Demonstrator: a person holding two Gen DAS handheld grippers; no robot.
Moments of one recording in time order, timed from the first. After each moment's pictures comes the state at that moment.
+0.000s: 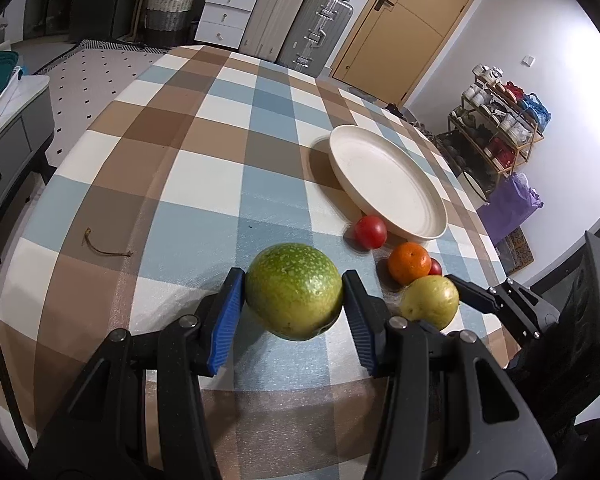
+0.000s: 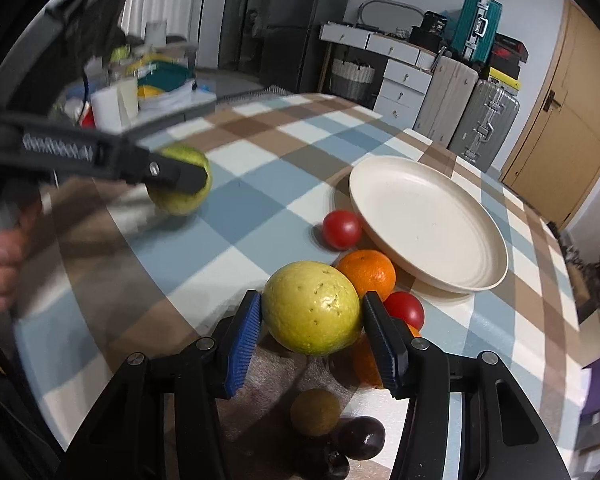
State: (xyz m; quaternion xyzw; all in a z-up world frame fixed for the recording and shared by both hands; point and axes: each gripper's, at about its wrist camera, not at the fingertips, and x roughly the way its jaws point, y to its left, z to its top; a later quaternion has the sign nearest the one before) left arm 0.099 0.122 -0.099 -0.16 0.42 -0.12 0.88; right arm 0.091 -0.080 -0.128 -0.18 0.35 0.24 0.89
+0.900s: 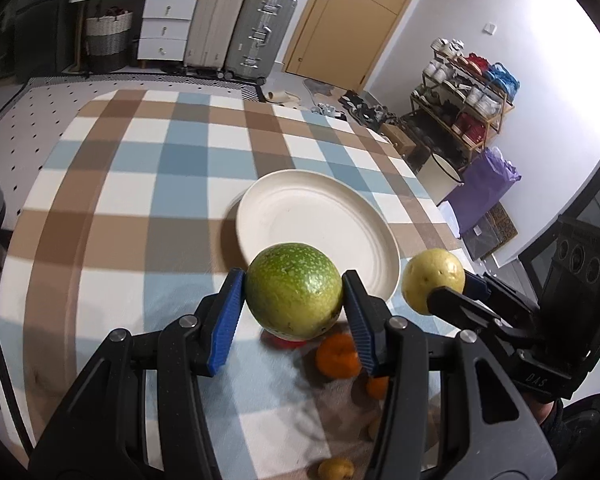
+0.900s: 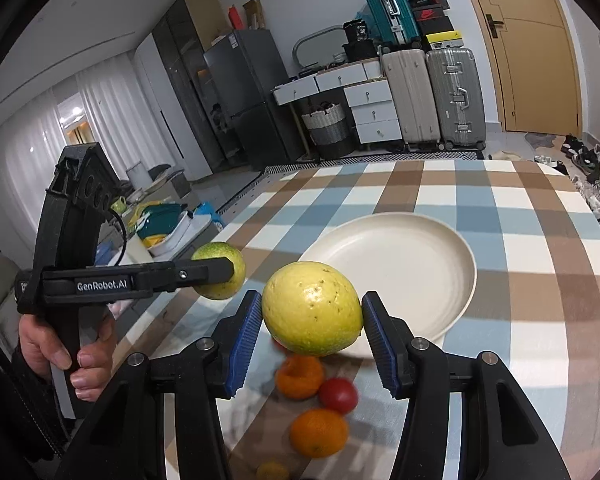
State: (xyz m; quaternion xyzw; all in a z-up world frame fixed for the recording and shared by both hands) left arm 0.197 0.046 -0.034 -0.11 0.42 -0.20 0.88; right arm 0.155 -0.181 -0.069 0.10 0.32 0.27 0.90
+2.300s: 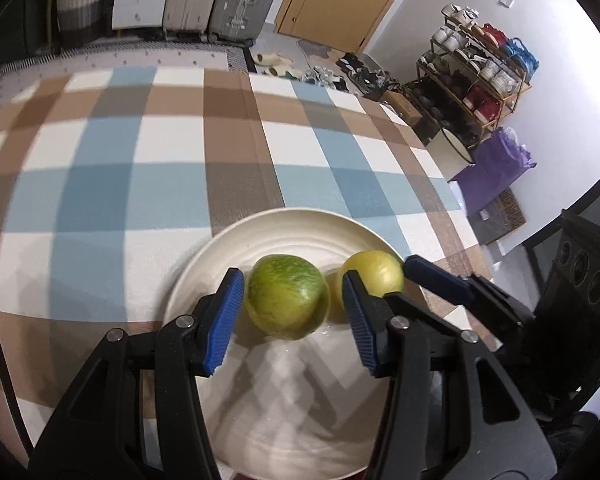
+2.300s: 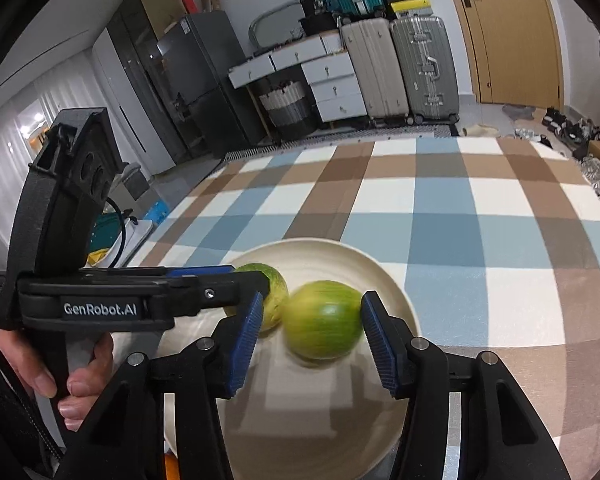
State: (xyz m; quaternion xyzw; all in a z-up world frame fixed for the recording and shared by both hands) left arm 0.367 -0.034 -0.100 -0.09 0.48 -0.20 0.85; right arm 0.291 -0.209 -0.118 0.10 0.37 0.22 0.90
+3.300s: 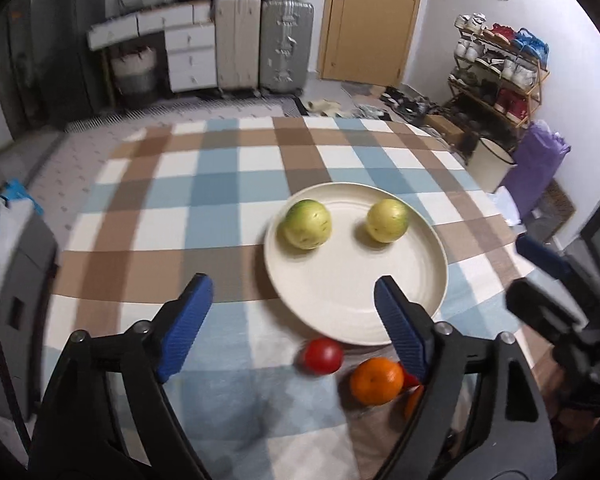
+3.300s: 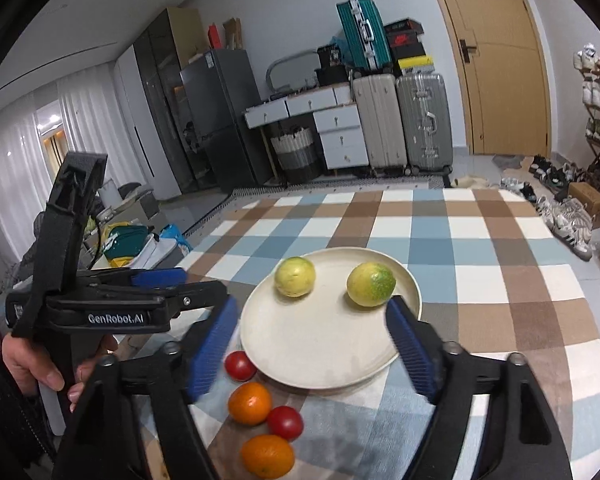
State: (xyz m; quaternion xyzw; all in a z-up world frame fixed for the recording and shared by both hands) left arm 0.194 0.014 -0.035 0.00 0.40 -0.10 0.91; right arm 0.155 -0.202 -0.056 0.08 0.27 0.21 0.94
